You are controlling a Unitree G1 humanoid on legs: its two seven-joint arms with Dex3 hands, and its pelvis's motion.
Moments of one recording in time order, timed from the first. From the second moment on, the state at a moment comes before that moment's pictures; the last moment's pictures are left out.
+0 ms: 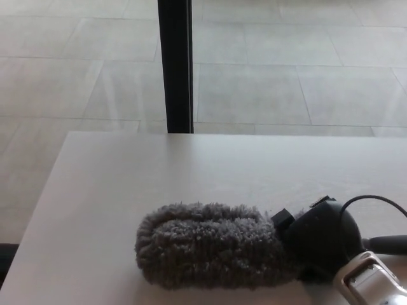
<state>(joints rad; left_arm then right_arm) -0.06 0.76 0.35 1.27 -0.12 -0.01 -0.25 -0.56 -0.58 0.99 0.47 -1.07 0.24 -0.39</state>
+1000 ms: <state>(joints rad) -0.05 0.75 0.35 1.27 -0.12 -0.01 -0.26 -0.70 -0.56 0.91 0.81 -1.08 -0.16 -0.60</state>
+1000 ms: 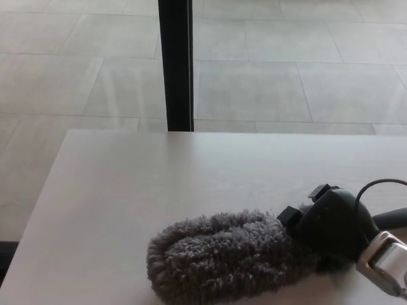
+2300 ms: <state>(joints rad) -0.01 0.73 0.38 1.29 -0.13 -0.01 -0.25 -0.66 -0.58 0.38 1.21 -0.77 0.12 -0.33</state>
